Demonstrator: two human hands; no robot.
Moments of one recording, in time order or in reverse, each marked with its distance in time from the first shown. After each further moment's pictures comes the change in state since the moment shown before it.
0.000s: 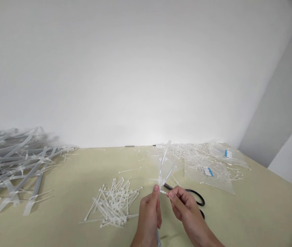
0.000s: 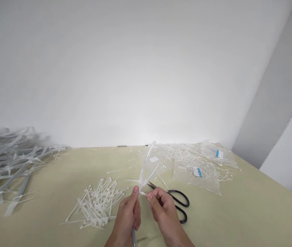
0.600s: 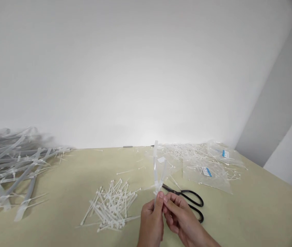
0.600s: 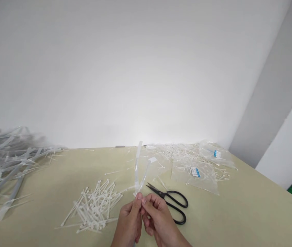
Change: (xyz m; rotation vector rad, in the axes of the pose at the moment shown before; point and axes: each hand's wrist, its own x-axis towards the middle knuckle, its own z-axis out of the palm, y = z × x) left_hand -0.003 -0.010 0.003 0.187 -0.017 0.045; right_hand 0.003 0.010 0.011 0.268 -0.108 0.198
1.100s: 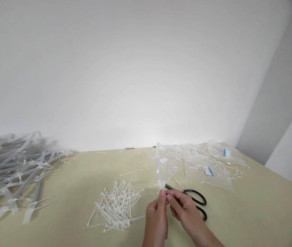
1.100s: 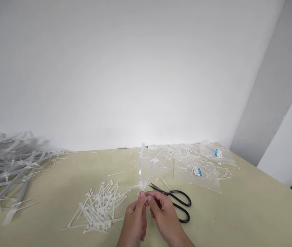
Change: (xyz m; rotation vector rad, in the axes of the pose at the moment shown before) left_hand 0.007 -0.011 -0.003 0.010 0.013 -0.016; right_hand 0.002 -0.004 -0.005 -0.478 0.082 -0.240
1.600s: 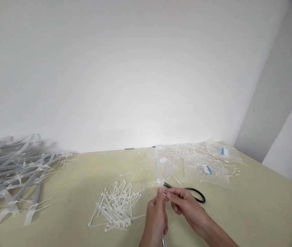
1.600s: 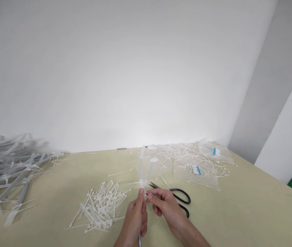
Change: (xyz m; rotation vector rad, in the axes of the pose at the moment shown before) left_hand 0.002 0.005 -0.002 -0.035 -0.041 -0.104; right_hand 0.008 -0.001 -0.012 0.227 -0.082 0.161
